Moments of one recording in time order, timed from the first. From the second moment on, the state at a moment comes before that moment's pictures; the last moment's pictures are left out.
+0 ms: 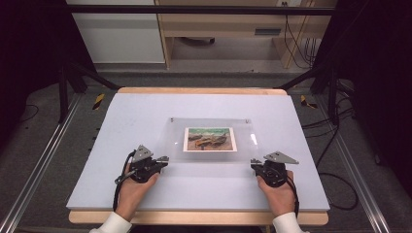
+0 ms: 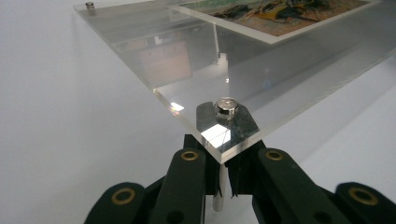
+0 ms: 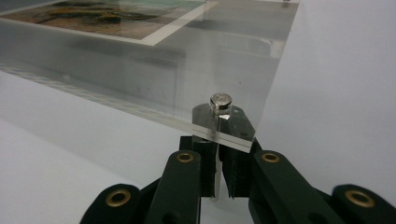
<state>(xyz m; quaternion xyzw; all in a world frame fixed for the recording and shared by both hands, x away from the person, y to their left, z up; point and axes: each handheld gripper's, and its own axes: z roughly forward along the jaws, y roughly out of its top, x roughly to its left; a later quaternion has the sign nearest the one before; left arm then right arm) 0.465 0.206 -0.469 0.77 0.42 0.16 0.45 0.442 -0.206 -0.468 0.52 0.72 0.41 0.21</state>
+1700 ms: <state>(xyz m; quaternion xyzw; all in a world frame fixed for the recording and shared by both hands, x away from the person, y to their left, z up) 0.460 0.235 -0.447 0.76 0.40 0.14 0.49 0.411 -0.223 -0.445 0.49 0.71 0.43 0.27</state>
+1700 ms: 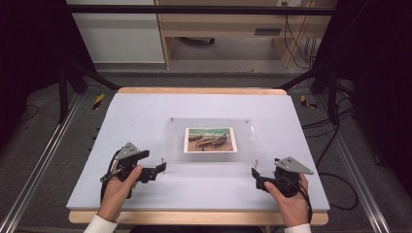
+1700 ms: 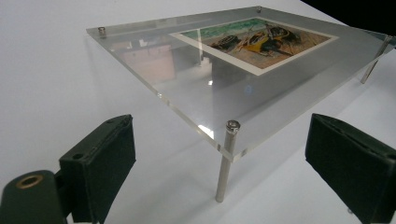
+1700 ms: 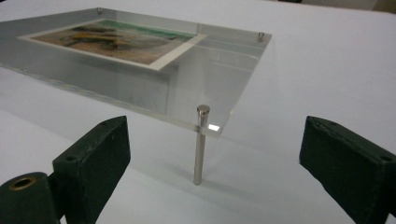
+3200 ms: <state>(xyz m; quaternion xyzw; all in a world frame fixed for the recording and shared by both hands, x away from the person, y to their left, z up) 0.497 0.212 -0.455 0.74 0.46 0.06 0.48 0.484 -0.211 -0.446 0.51 0.73 0.44 0.15</state>
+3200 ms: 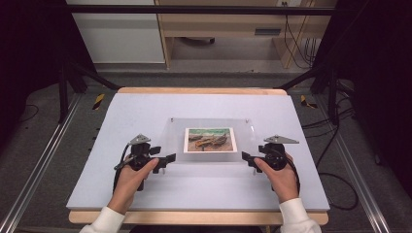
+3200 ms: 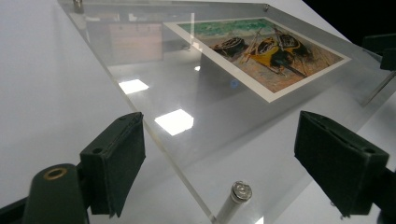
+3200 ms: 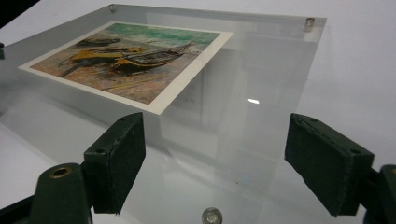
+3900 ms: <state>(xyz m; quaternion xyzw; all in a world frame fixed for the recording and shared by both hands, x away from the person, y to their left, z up) 0.504 0.212 -0.461 0.74 0.47 0.02 0.49 0.490 -0.215 -0.454 0.54 0.70 0.45 0.09</state>
